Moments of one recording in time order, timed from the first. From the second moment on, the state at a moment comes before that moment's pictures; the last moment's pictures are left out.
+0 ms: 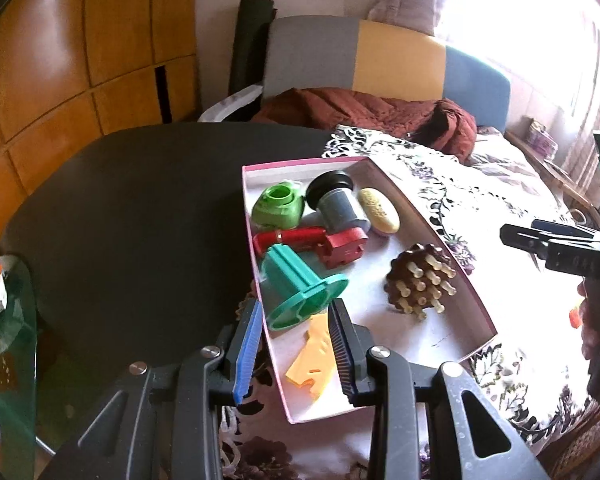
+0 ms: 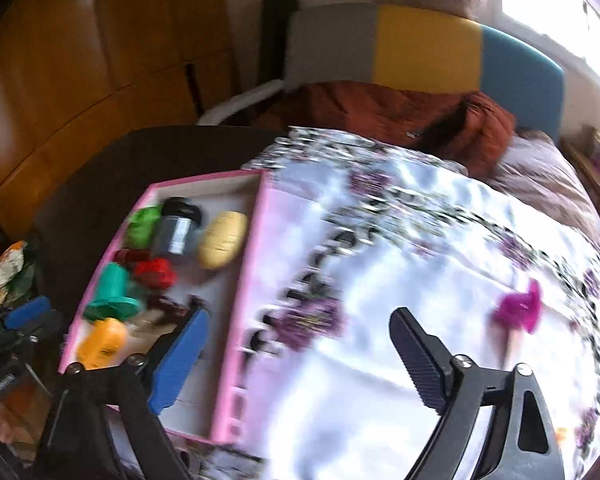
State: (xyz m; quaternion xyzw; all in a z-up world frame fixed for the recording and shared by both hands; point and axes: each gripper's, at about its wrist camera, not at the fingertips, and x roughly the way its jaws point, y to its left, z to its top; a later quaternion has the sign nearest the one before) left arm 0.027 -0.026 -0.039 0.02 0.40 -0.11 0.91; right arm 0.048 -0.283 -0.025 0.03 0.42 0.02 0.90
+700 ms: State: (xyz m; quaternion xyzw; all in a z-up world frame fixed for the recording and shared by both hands) left arm 0.039 -0.071 -0.010 0.04 0.38 -0.15 0.91; right arm -0.025 -0.529 -0.052 0.25 0.43 -0.28 0.82
